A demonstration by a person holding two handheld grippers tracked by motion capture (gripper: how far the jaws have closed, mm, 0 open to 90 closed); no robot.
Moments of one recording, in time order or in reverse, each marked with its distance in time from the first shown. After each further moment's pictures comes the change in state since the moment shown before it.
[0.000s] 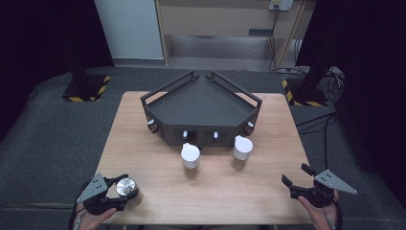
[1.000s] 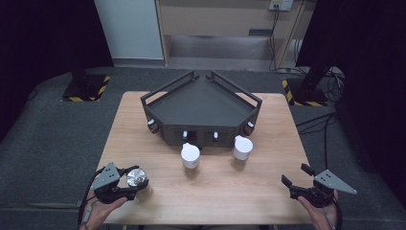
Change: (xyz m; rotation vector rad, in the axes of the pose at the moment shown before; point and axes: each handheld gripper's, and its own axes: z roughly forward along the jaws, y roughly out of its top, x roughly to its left) left arm 0.002 0.048 0.029 0.031 -0.043 0.028; right arm 0.000 0.000 0.000 0.000 0.006 -0.008
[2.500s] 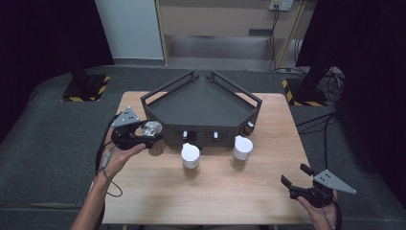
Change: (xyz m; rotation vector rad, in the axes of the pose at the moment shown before) left arm 0.034 0.147 0.051 0.017 0.044 -0.019; right arm -0.001 0.000 0.001 0.003 0.011 0.003
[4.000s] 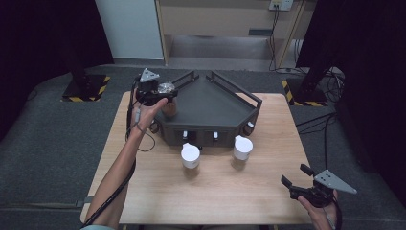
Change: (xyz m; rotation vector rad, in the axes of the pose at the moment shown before) left arm 0.033 0.054 0.100 -0.050 0.215 -0.101; right arm -0.003 -0.001 0.000 0.001 0.008 0.014
